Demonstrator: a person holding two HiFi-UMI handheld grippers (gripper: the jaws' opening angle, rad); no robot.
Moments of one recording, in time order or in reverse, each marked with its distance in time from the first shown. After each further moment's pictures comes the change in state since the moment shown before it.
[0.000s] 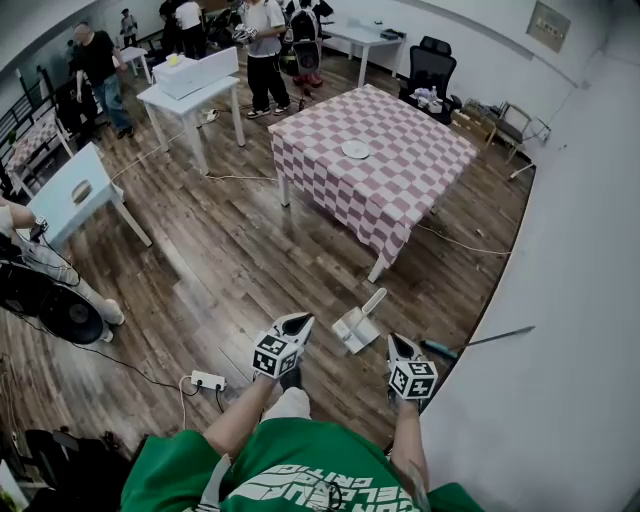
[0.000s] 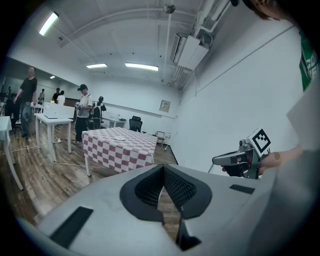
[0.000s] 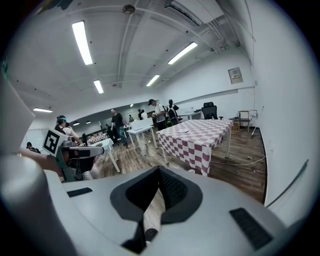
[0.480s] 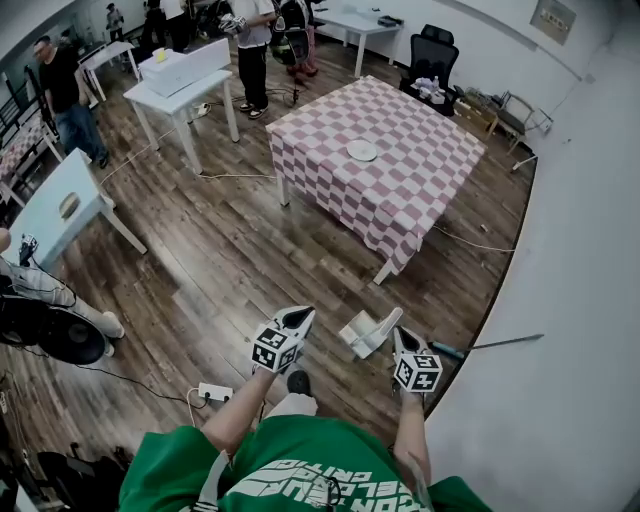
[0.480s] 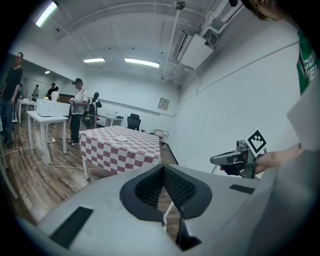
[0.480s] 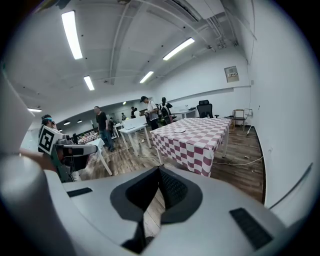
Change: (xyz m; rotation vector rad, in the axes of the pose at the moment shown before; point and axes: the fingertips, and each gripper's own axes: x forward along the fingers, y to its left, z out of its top) left arm 0.041 0.114 0.041 -0.002 0.030 -0.059; right arm 0.106 0.001 0.051 0.028 0.027 -0.080
